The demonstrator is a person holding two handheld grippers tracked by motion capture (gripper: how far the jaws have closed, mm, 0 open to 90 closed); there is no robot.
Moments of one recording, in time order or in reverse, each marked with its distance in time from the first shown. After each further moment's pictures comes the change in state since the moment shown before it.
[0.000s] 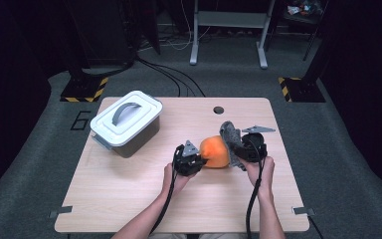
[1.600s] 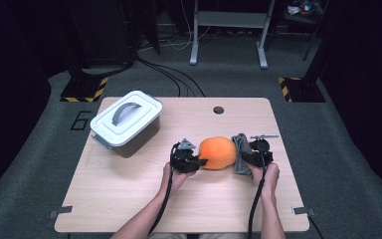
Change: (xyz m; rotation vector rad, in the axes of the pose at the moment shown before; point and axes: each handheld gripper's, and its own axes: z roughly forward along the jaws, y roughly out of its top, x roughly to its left) left arm 0.014 -0.003 0.004 0.042 -0.070 -0.111; right arm -0.049 -0.040 0.037 0.135 -0.139 0.153
